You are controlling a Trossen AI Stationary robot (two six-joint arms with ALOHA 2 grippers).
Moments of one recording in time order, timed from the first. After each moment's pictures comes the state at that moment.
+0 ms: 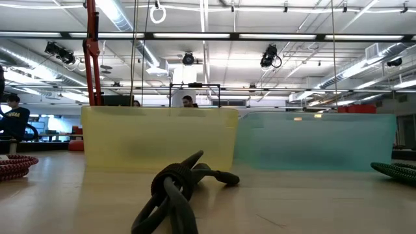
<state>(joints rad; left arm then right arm) -0.17 1.40 1.27 -0.03 -0.47 -0.08 0.22 1.25 0.97 0.27 0.23 -0.14</state>
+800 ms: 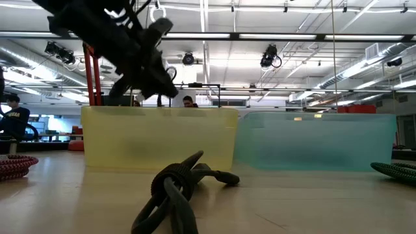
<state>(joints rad) -0.18 1.39 0.65 0.12 -0.52 -0.92 0.22 1.10 0.97 -0.01 0.38 -0.03</state>
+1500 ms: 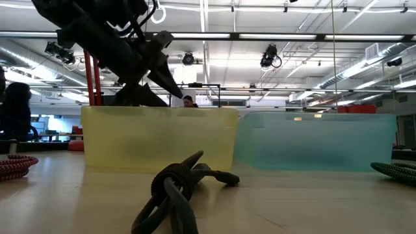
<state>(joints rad) -0.09 1.38 0.60 0.18 -0.42 -0.92 0.22 1.11 0.97 -0.04 0.38 -0.05</state>
